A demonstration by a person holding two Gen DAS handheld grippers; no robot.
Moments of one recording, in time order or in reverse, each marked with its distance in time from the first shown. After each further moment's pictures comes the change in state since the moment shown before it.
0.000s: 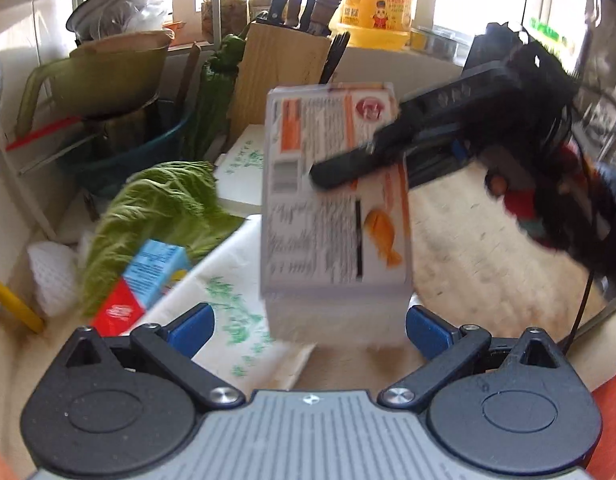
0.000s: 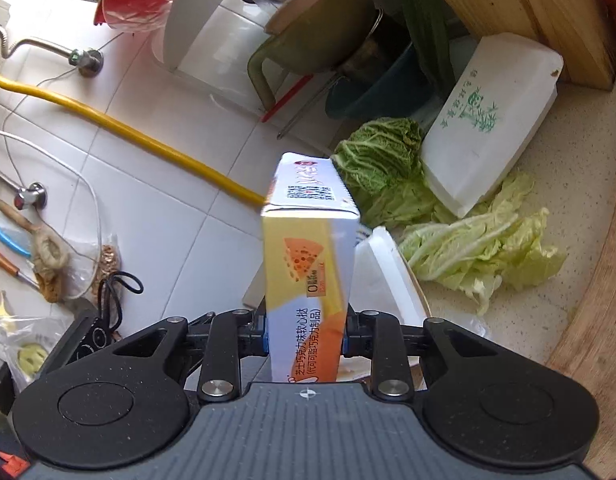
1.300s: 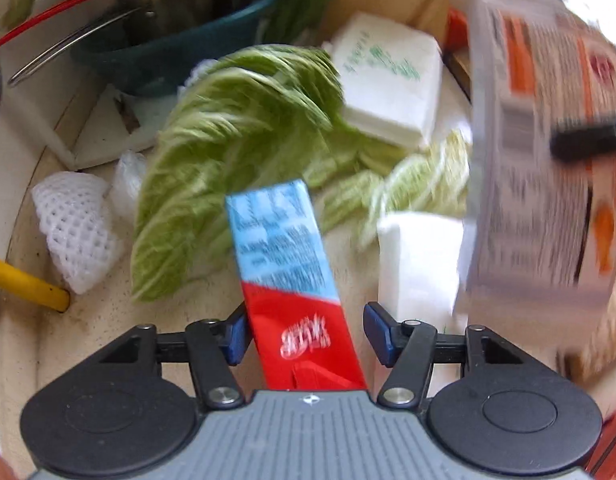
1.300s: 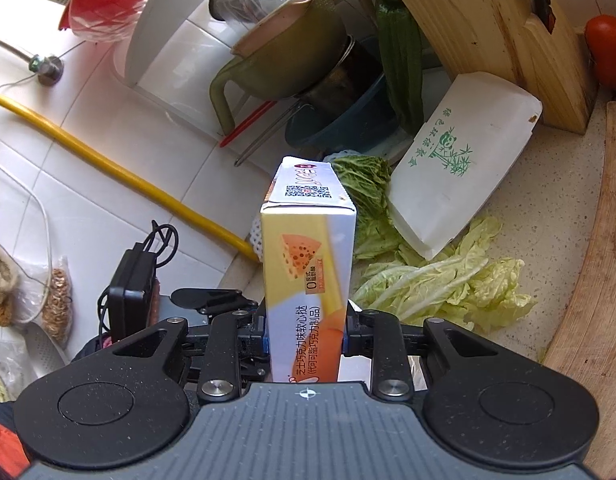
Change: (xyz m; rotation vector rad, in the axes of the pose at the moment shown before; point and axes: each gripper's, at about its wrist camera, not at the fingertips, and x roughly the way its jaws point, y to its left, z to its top) left arm 0.100 0.109 0.016 -0.139 0.329 0.024; right arm 0.013 0.014 0.010 -0.015 -0.027 -0.160
